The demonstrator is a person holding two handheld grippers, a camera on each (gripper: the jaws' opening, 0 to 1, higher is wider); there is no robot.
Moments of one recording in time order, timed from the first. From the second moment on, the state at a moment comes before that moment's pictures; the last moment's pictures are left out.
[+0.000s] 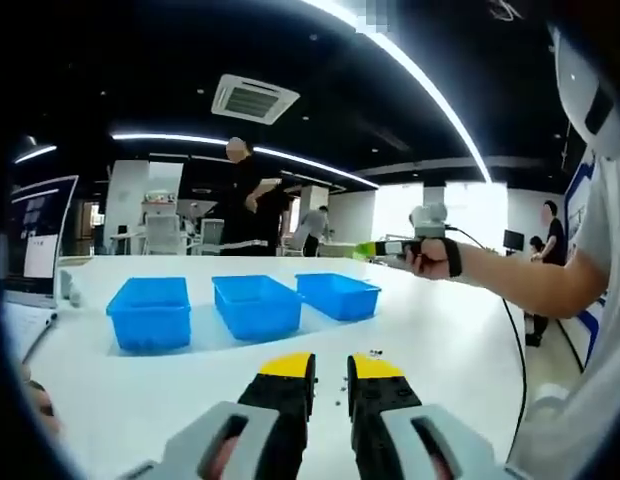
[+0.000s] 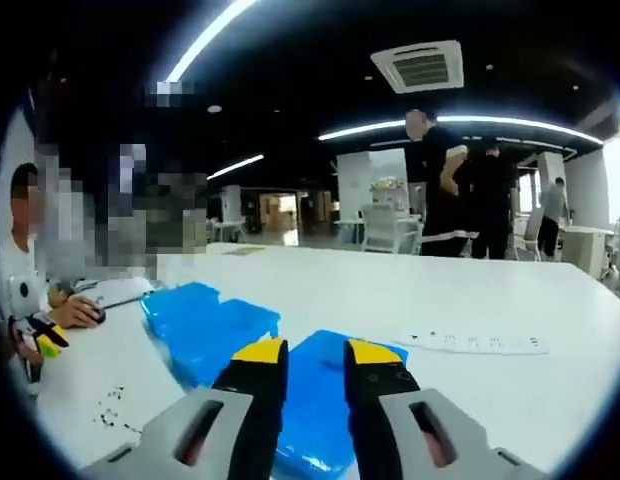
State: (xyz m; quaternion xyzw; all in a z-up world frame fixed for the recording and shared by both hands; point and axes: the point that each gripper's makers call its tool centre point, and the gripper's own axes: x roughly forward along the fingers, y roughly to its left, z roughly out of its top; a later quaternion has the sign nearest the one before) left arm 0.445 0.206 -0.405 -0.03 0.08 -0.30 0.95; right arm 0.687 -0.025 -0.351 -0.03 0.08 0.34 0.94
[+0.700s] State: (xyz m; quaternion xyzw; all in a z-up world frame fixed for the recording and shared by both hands) left arm 0.438 0.199 -0.405 -0.03 0.08 -0.30 0.95; right arm 0.550 0.071 -0.449 -0.38 0.22 0.61 0.66
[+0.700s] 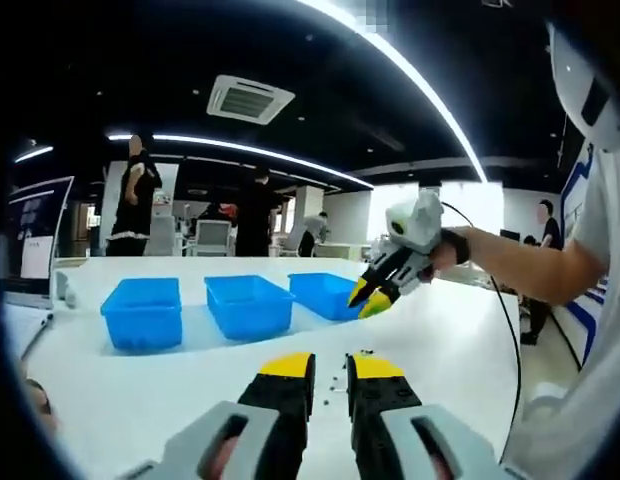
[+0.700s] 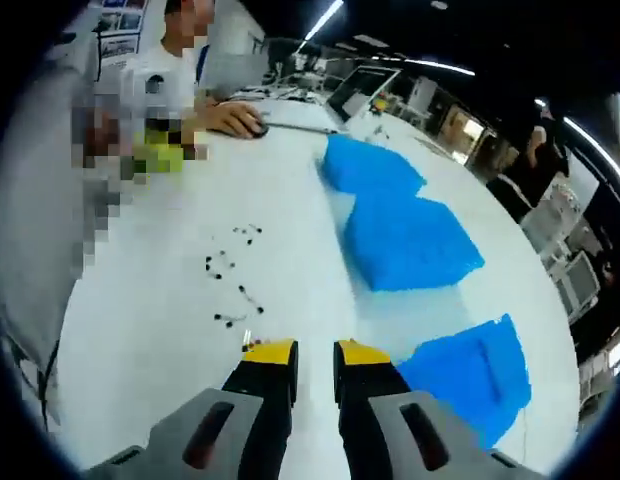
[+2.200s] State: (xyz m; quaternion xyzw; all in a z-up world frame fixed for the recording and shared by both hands) left arm 0.437 0.213 -0.417 -0.04 0.09 -0.29 0.95; right arm 0.550 0.093 -0.422 -0.12 0.21 0.60 0.76
